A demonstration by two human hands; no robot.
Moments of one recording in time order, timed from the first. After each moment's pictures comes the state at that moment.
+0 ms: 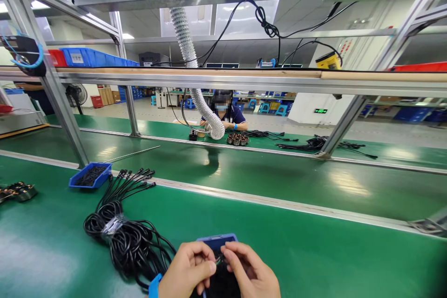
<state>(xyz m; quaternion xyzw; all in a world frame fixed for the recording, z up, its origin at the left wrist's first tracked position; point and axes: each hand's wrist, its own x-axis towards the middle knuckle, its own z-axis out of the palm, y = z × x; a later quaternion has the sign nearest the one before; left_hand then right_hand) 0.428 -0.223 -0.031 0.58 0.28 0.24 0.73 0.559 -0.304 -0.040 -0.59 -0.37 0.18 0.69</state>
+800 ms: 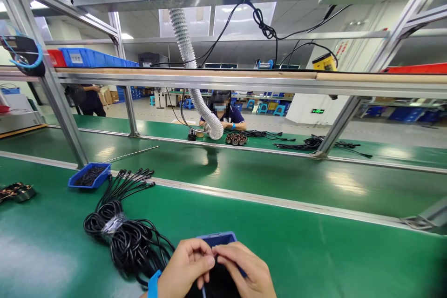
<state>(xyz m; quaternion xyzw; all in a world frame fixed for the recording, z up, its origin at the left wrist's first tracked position) 0.426 -0.222 -0.035 0.57 0.27 0.25 0.74 0.590 -0.306 -0.031 -0.52 -0.63 0.12 0.57</state>
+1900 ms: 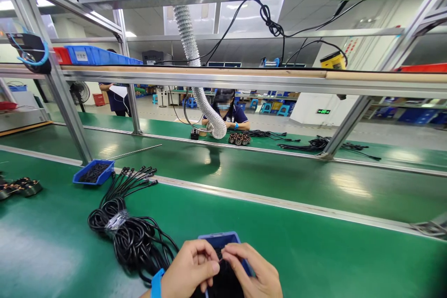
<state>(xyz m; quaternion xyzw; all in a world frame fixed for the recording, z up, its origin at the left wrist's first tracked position) 0.426 -0.225 -0.029 0.58 0.29 0.22 0.73 0.585 -0.310 -0.034 -0.53 -0.62 0.03 0.58</state>
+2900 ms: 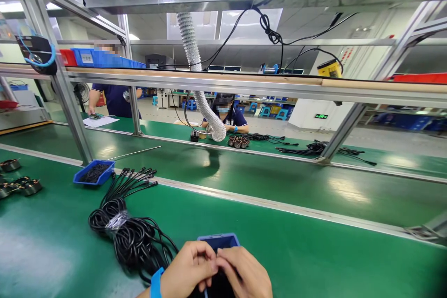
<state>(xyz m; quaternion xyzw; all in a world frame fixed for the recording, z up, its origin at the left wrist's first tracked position) 0.425 -0.223 -0.035 0.57 0.27 0.21 0.75 0.582 -0.306 -0.037 -0.48 -0.70 -0.09 0.51</state>
